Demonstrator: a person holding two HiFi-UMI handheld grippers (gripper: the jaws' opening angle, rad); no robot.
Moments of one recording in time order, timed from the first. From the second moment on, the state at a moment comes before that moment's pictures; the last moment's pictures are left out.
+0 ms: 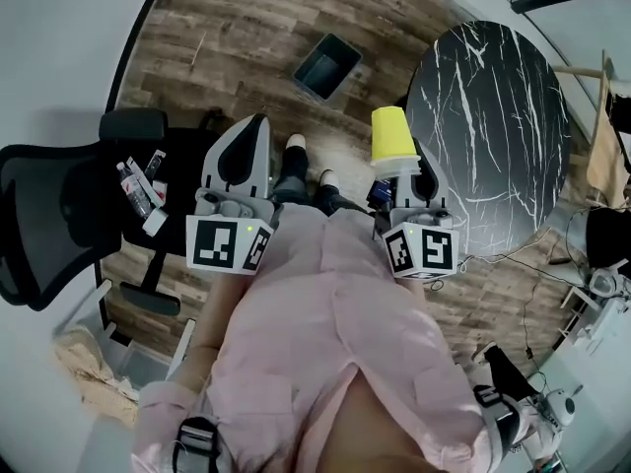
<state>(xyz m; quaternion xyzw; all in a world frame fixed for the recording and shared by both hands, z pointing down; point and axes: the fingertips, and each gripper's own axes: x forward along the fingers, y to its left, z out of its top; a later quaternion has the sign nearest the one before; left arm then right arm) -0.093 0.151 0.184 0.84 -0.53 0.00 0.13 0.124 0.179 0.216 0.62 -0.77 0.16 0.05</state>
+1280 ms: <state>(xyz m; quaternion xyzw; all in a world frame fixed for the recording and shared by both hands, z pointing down) -0.054 0.061 0.189 0.86 -0.50 0.03 0.13 0.153 0.106 0.228 0.64 -0.75 0.18 0.03</state>
